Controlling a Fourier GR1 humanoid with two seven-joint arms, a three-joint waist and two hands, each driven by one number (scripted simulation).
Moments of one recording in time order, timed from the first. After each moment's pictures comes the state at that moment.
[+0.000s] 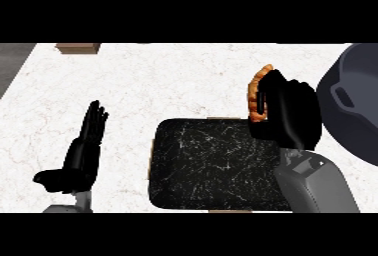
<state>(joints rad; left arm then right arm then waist) -0.01 0.14 -0.14 -1.56 0.11 0.24 -0.15 -0.42 -0.09 0.23 -1.73 1.31 0.15 0.54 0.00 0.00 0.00</state>
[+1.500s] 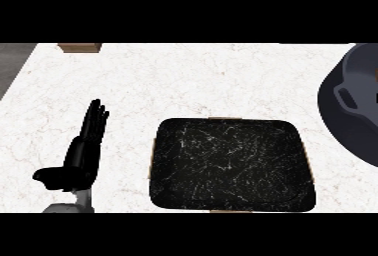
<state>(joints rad) -0.02 0.11 -0.10 -1.56 0.08 0.20 -0.13 -0.50 -0.53 -0.39 -1.16 1.05 -0.01 0.14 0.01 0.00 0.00</state>
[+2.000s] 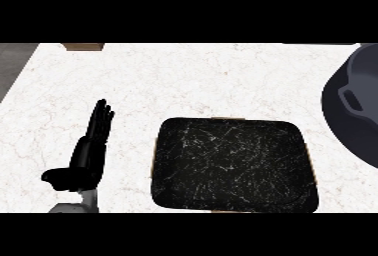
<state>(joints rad) -0.02 0.08 -0.12 -1.56 0.05 0.20 -0.13 -0.60 -0.64 -0.45 -0.70 1.04 -0.05 0.04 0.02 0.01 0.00</state>
